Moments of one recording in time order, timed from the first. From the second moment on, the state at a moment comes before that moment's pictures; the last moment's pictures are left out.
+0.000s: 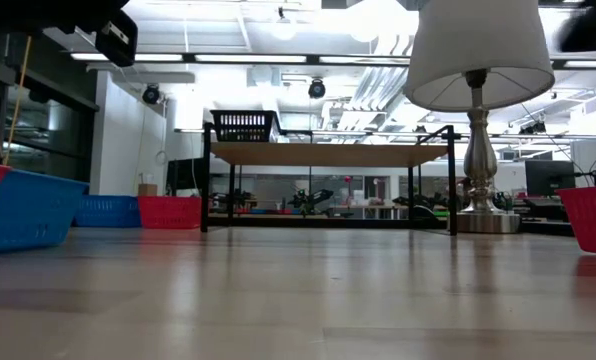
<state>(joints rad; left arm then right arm) -0.21 0.57 0.22 0.41 -0.14 -0.10 0.68 1.74 1.35 -0.94 -0.04 0.97</state>
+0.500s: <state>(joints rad) -0.21 0.57 0.22 0.41 -0.14 -0.12 0.74 1.87 1.35 -1.02 0.05 0.87</state>
